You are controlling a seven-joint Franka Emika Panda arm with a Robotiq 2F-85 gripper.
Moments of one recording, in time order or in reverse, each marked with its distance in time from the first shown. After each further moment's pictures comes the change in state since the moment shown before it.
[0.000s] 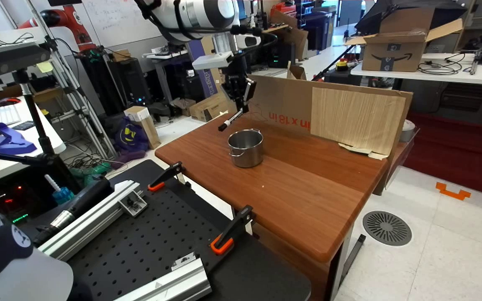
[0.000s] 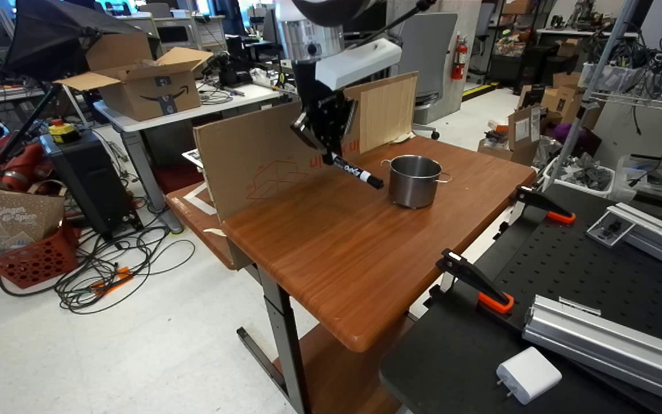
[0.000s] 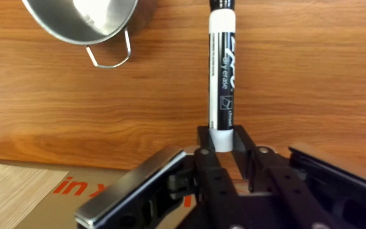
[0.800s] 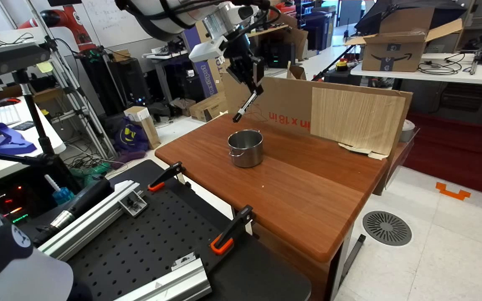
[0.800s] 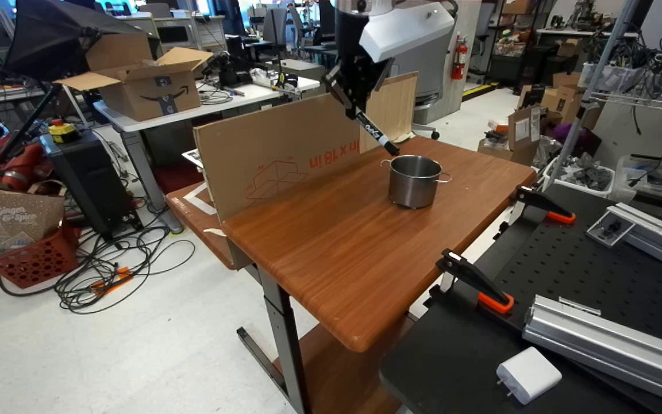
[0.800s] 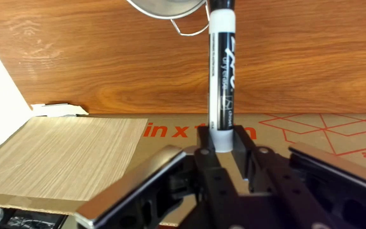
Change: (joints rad) arm 0.004 -0.246 -0.101 -0.296 -0.328 0.301 0.335
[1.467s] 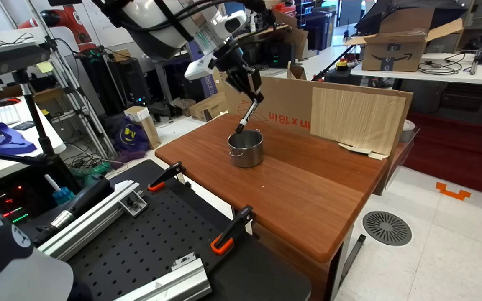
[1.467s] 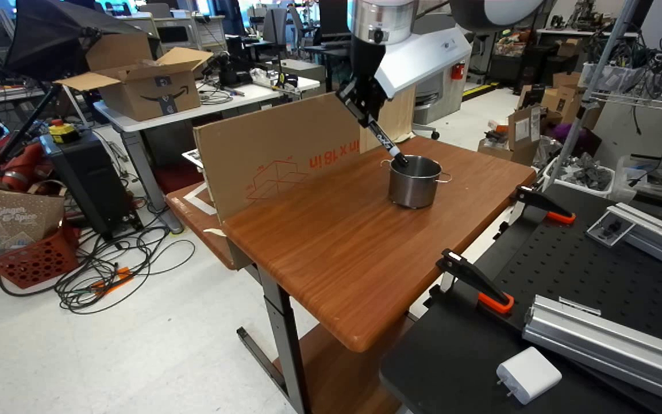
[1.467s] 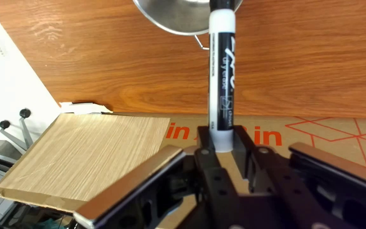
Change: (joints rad) arm 0.052 -0.015 -0.070 -0.085 -0.422 0.069 0.429
